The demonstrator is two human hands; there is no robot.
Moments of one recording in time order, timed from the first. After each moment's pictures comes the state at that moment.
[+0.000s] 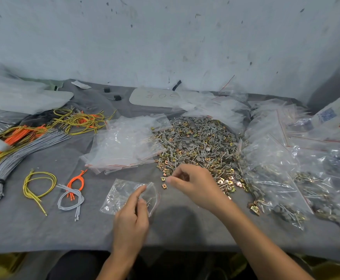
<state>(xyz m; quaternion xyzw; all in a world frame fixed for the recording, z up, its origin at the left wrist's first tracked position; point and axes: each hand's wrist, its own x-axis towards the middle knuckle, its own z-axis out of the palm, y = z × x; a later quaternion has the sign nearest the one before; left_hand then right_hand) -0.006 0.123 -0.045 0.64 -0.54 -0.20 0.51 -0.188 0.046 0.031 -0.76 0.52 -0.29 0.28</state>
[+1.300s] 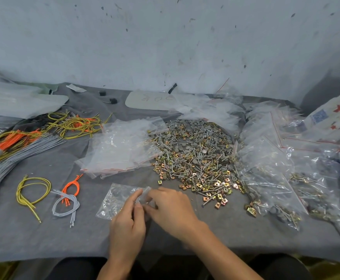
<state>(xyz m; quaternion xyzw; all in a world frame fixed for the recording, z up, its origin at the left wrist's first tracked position) -0.006 0.121 -0.049 0.64 -0.53 -0.21 0.51 -0.133 0.079 0.007 -0.83 0.51 -0.17 0.12</state>
